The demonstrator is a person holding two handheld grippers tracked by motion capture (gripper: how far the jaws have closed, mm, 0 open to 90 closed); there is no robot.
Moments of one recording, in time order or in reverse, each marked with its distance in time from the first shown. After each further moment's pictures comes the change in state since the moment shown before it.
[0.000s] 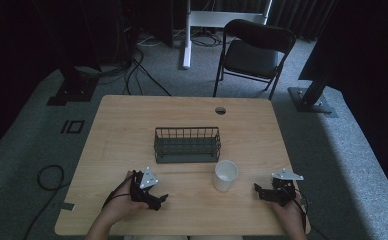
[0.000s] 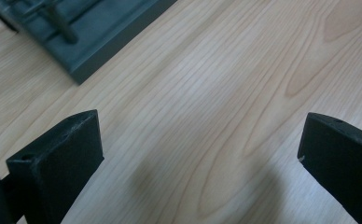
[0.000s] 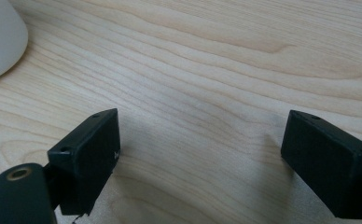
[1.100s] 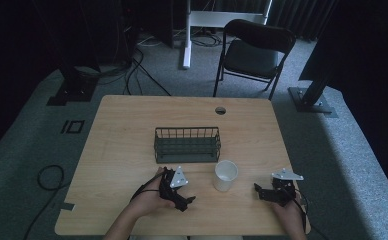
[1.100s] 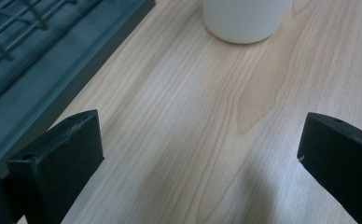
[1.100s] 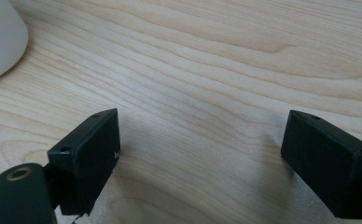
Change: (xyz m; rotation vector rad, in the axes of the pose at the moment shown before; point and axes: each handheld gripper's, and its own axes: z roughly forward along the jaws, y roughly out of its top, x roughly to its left) left arm -0.044 0.056 0.040 -0.038 -0.133 0.136; right arm 0.000 0.000 0.000 -0.001 0.000 0.002
